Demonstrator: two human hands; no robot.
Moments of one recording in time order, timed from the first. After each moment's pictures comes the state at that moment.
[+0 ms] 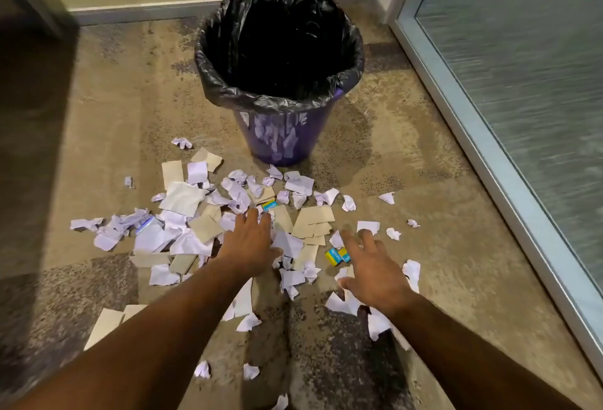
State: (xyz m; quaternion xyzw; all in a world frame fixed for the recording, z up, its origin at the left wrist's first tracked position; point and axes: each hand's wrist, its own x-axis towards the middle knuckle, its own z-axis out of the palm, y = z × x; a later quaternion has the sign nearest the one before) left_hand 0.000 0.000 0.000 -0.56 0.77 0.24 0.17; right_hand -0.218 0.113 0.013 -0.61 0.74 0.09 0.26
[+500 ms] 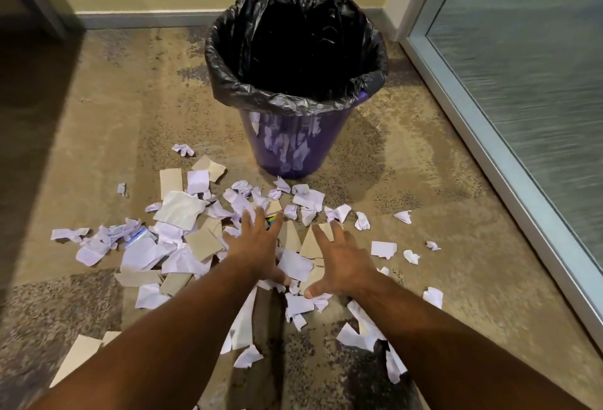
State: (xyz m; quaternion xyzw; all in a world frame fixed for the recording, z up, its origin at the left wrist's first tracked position) left_hand -0.003 -0.042 -0.065 -0.53 0.78 0.24 0.23; right_hand -0.184 0.029 -0.051 -0.64 0.70 0.16 0.28
